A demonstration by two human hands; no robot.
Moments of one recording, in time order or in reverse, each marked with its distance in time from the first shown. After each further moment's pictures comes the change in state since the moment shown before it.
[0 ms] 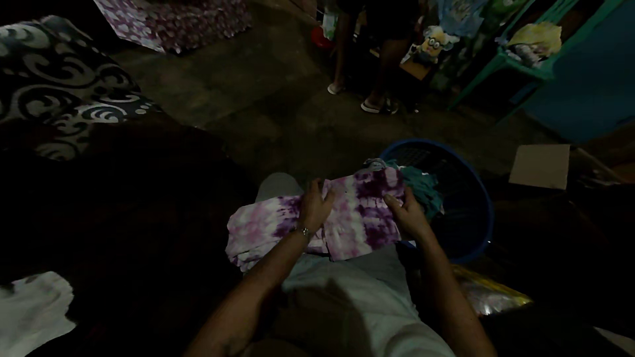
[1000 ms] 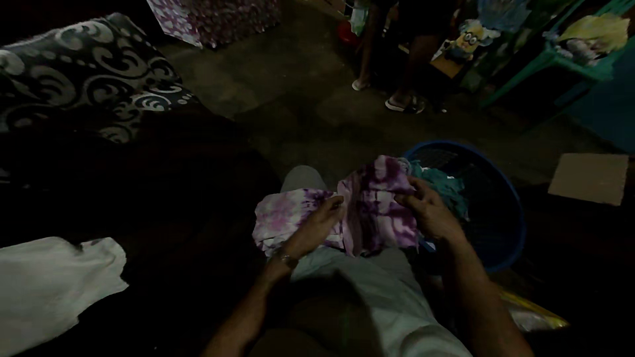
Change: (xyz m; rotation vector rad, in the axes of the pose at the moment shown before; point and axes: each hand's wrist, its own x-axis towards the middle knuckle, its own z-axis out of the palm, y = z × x) left_hand -0.076 -0.007 -0.064 -0.387 -0.336 -0.026; right_hand -0.030 -0.085 0.013 0.328 -0.259 -0.063
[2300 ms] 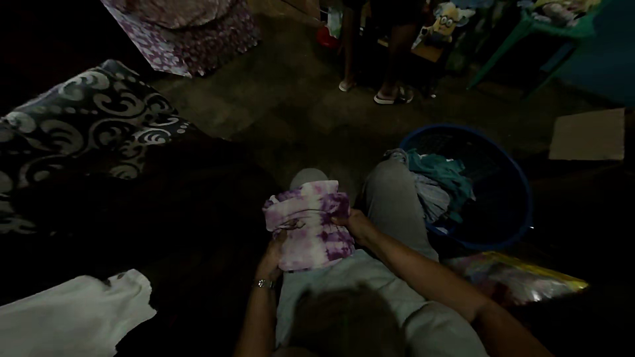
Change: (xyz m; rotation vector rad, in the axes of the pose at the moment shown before) left_hand -0.054 -0.103 -0.059 -0.441 0.474 -0.127; right_hand 0.034 0.103 0.134 0.322 -0.131 0.396
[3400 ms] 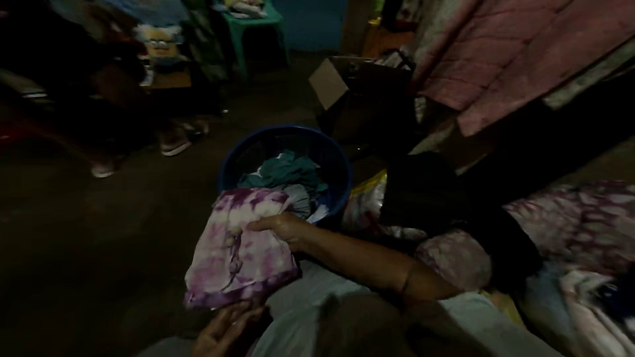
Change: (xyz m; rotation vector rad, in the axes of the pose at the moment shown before) left_hand 0.025 0.052 0.161 0.460 -0.978 -0.039; right_hand -0.119 -0.086 -0.135 0.558 0.398 -0.351
